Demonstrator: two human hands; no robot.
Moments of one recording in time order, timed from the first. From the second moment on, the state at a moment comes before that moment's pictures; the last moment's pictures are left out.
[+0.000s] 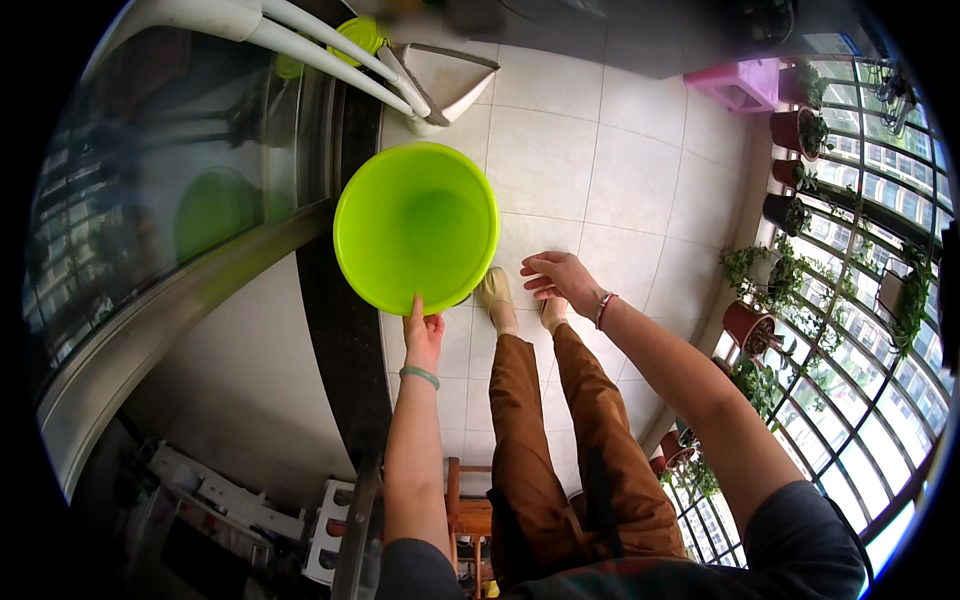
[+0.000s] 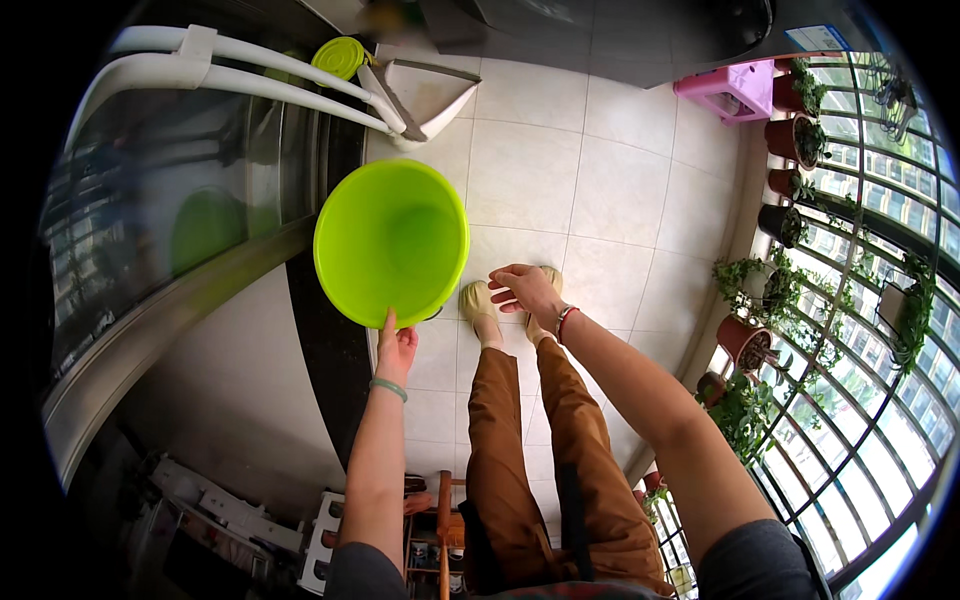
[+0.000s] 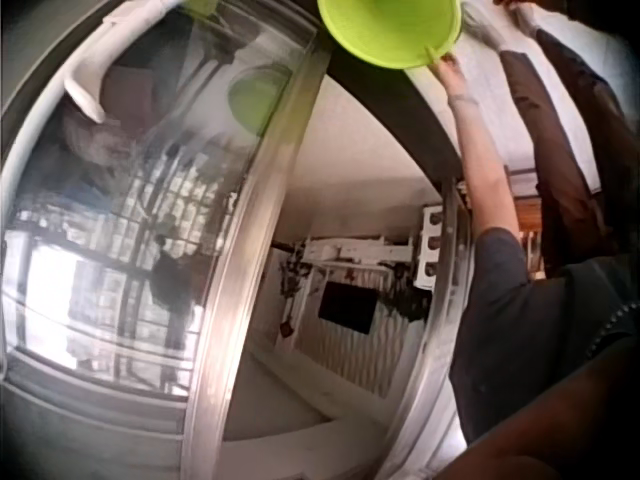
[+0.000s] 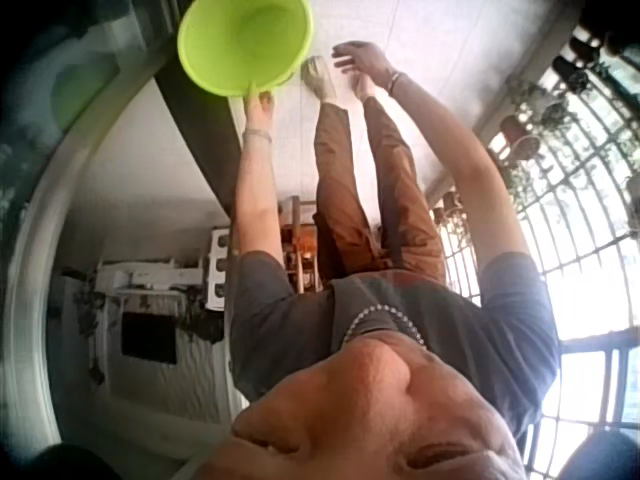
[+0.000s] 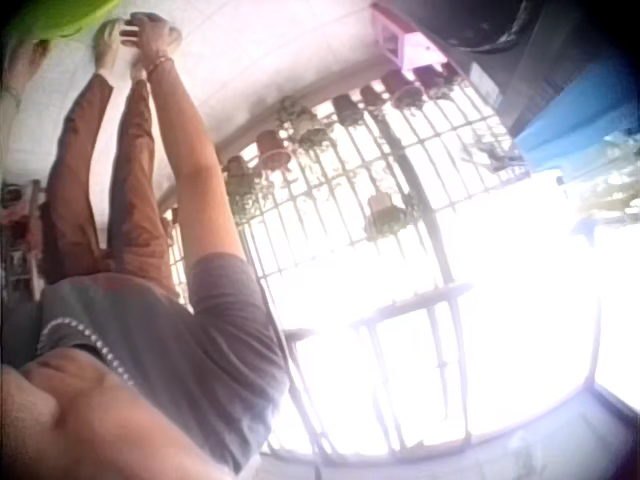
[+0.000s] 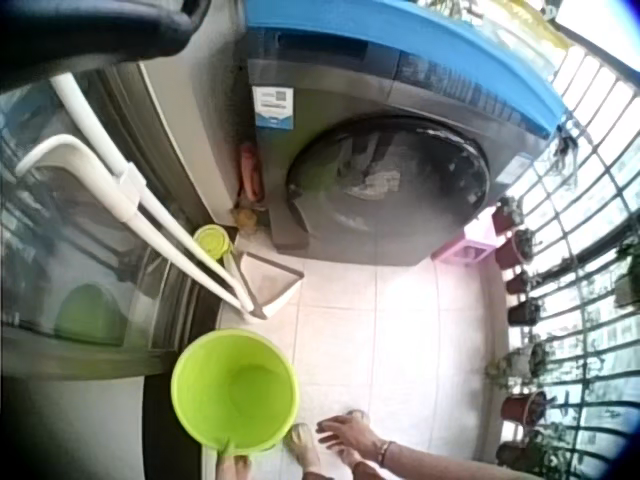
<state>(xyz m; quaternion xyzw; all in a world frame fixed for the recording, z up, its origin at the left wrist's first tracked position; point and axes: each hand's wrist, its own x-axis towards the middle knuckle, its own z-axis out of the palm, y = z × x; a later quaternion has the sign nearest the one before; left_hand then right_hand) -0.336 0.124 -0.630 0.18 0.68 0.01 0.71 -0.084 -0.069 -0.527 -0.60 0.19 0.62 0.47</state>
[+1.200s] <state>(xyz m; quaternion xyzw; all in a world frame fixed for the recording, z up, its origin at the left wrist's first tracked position) -0.408 -0.001 -0.283 0.11 0.57 0.13 0.80 -0.189 -0.077 -0.225 -0.60 -0.75 0.26 -0.07</state>
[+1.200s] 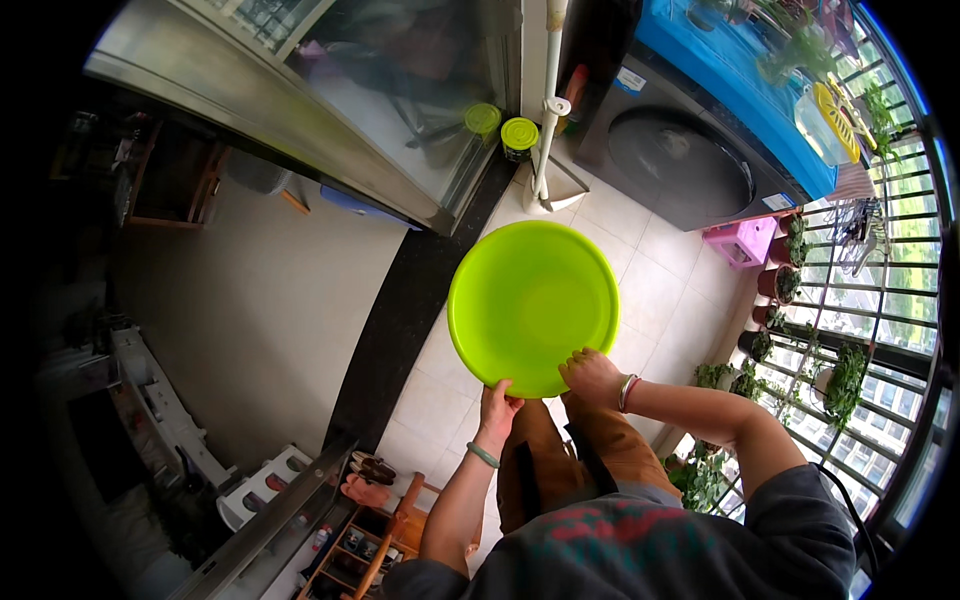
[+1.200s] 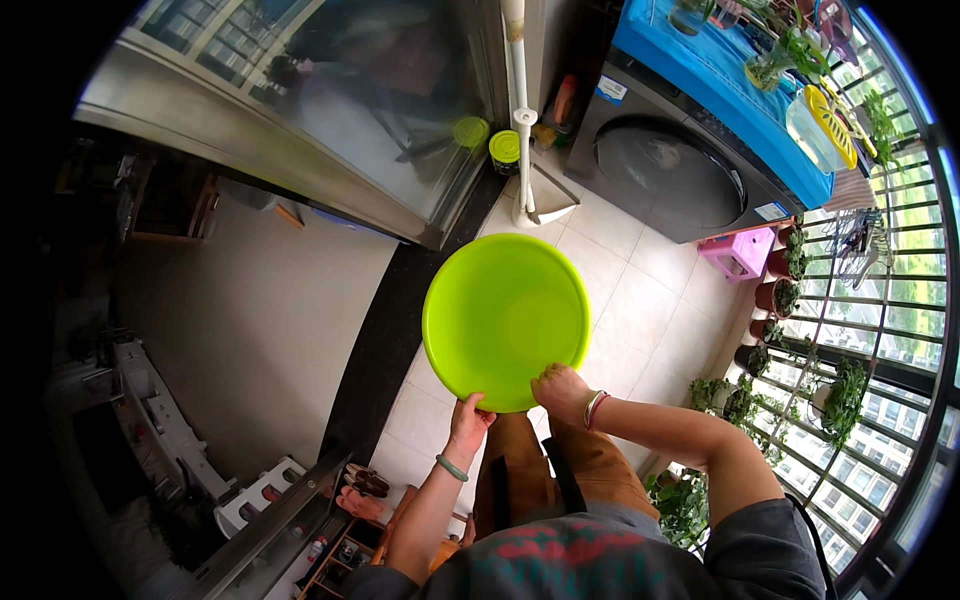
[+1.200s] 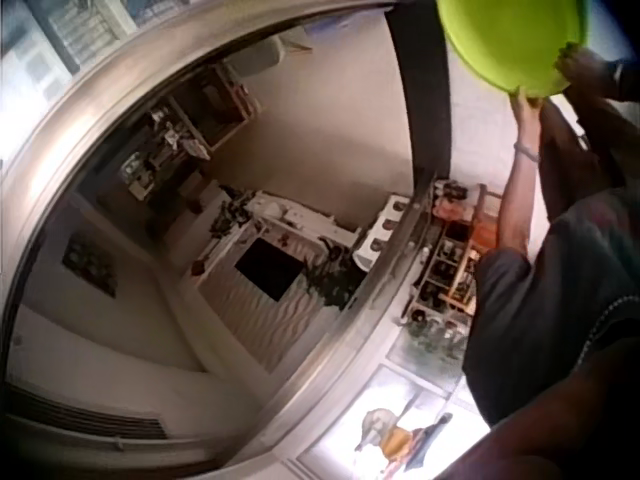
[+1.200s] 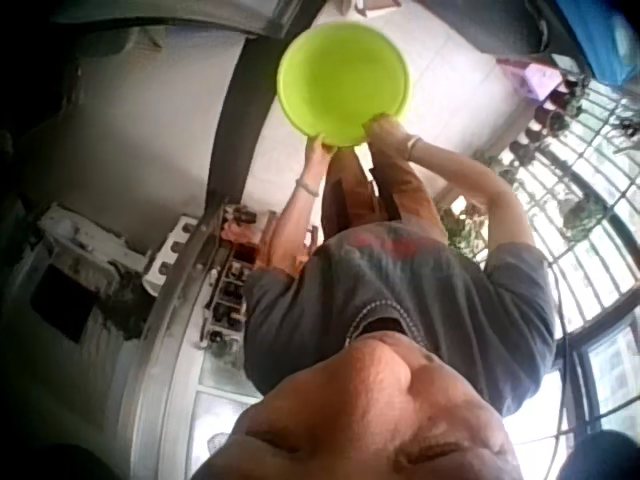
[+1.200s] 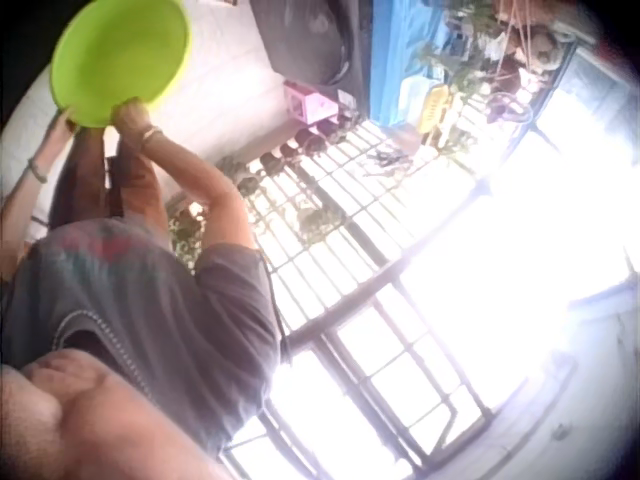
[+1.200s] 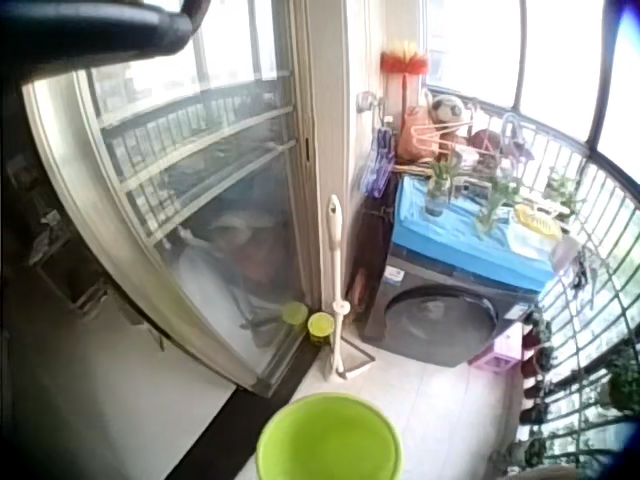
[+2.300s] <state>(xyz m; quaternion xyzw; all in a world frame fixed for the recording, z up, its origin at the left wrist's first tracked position) -0.649 0.044 -0.221 0.07 0.62 0.35 0.69 -0.416 0.066 -0.184 -0.42 -0.86 0.26 -0.13</state>
